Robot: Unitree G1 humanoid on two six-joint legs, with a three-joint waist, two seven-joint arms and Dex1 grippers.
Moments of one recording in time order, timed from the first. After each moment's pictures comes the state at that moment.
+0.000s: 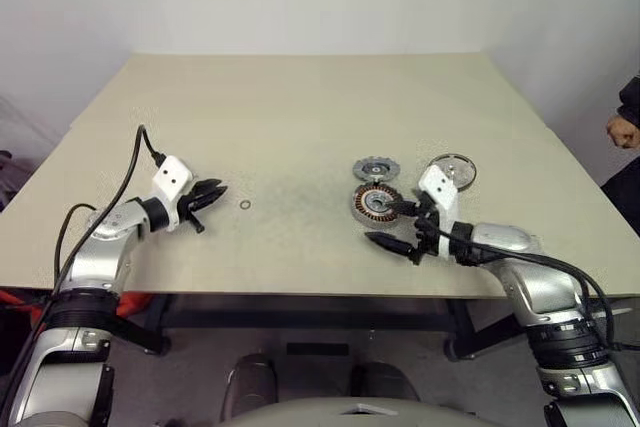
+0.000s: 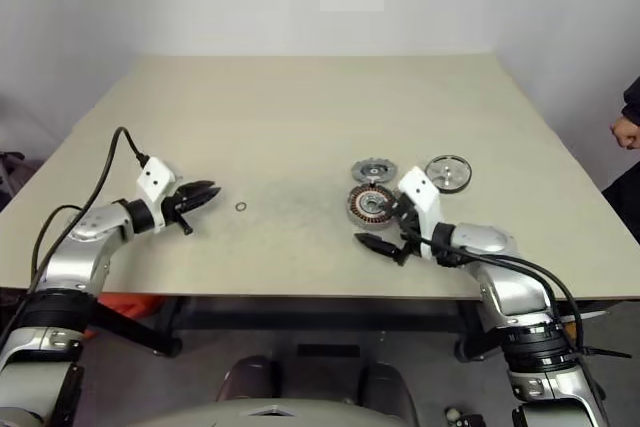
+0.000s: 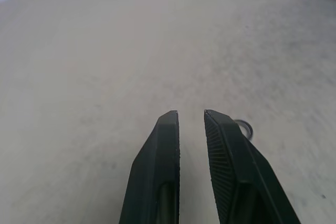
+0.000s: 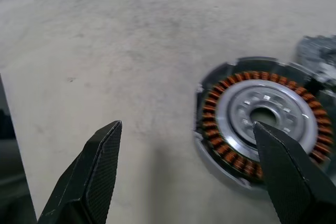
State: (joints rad) left arm -0.34 0.61 0.07 0.38 -0.19 0.04 -0.90; right arm -0.21 -0.54 0.06 -0.14 0.25 0.51 0.92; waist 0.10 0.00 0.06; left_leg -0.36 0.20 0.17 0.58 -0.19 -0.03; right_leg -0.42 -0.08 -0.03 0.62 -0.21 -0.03
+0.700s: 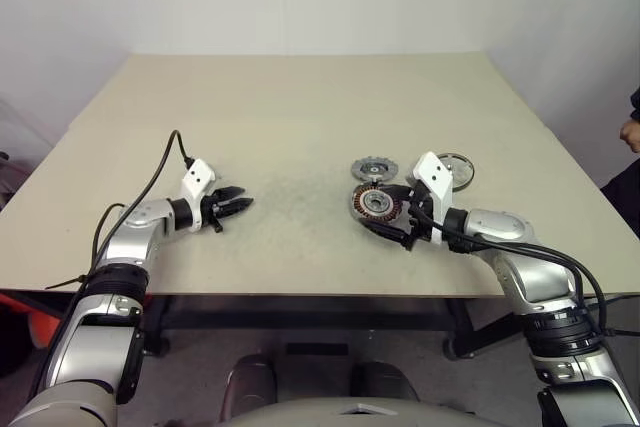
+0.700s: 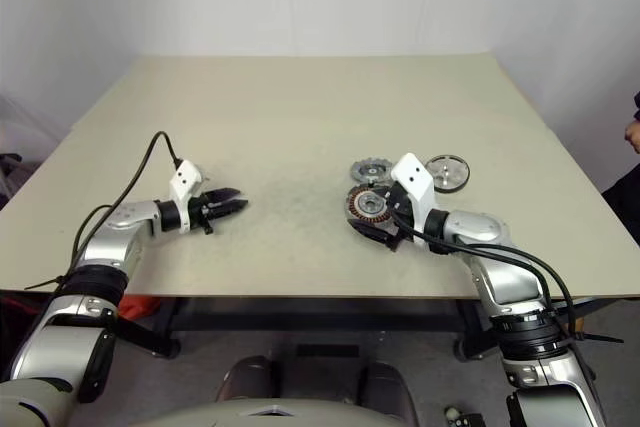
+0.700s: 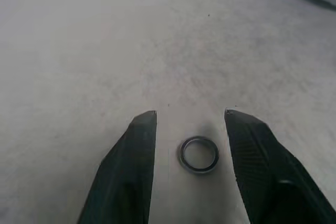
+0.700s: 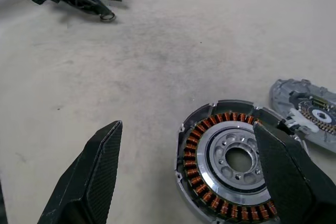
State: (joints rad) left arm -0.54 0.51 0.01 0.71 -0.16 0.03 -1.03; right arm -0.26 -0.54 0.06 -0.16 0.27 0.50 0.86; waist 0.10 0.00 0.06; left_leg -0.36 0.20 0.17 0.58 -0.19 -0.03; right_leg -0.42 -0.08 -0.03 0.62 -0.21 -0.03
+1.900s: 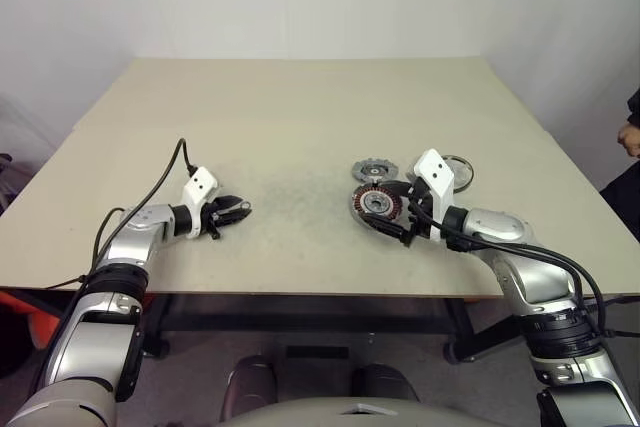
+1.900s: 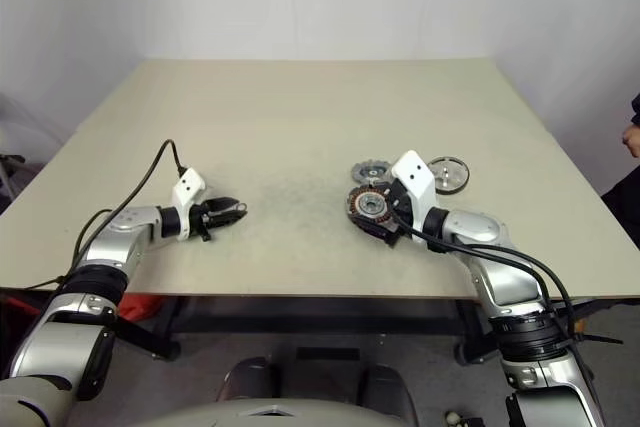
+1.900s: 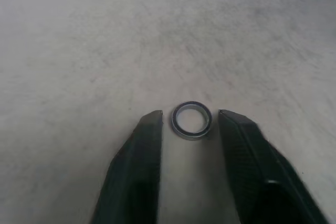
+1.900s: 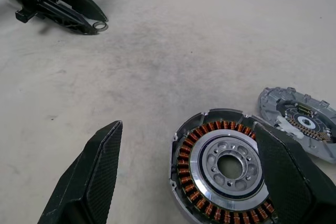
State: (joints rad) left arm -0.53 0.51 -0.01 0.74 -0.13 0.03 -1.04; right arm -0.26 -0.53 0.06 -0.16 0.28 0.50 0.81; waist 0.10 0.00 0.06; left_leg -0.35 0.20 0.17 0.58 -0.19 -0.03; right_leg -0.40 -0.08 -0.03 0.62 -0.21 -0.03
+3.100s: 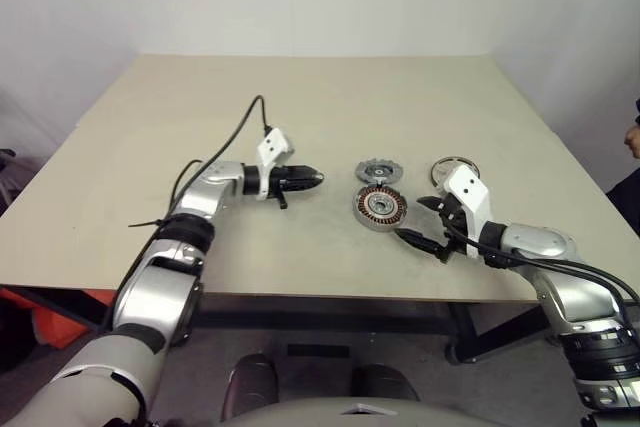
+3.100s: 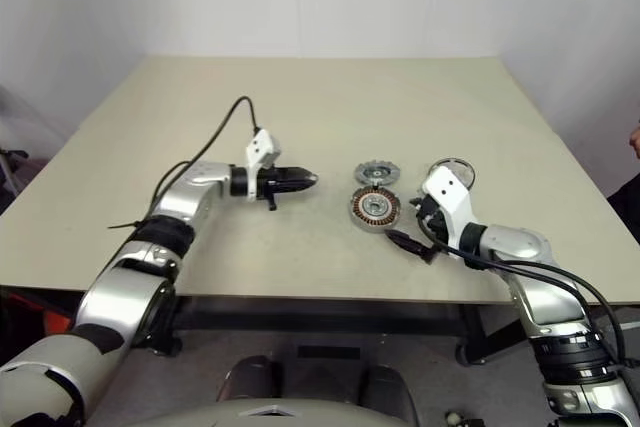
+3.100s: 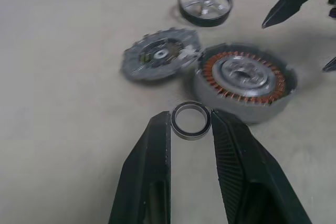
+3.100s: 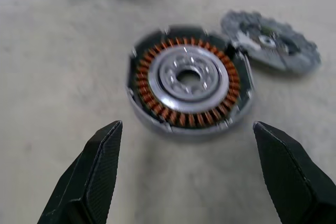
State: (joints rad) left arm -0.88 0.22 -0.14 0.89 -0.12 0.01 -1.13; right arm -0.10 -0.69 -0.02 -0.18 0.27 0.49 0.83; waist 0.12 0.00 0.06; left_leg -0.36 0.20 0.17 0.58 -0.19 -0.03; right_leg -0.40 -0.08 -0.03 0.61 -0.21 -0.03
